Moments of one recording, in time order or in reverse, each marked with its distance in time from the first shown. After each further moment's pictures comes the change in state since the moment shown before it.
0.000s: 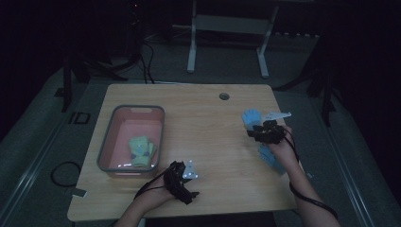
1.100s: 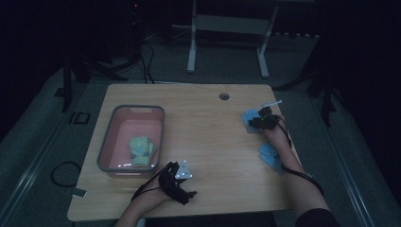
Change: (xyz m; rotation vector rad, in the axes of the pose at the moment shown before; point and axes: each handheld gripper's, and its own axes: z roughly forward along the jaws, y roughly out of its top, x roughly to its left) left arm 0.003 -0.014 -0.007 -0.070 -0.011 -0.058; right arm -0.069 0.011 0.074 0.127 -0.098 0.100
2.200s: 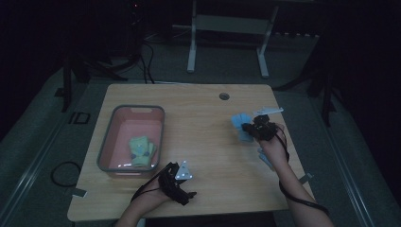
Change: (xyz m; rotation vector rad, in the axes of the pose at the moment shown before) left arm -0.002 0.000 0.000 0.002 0.006 0.008; right arm 0.103 0.002 -0.093 -0.125 0.047 -0.033
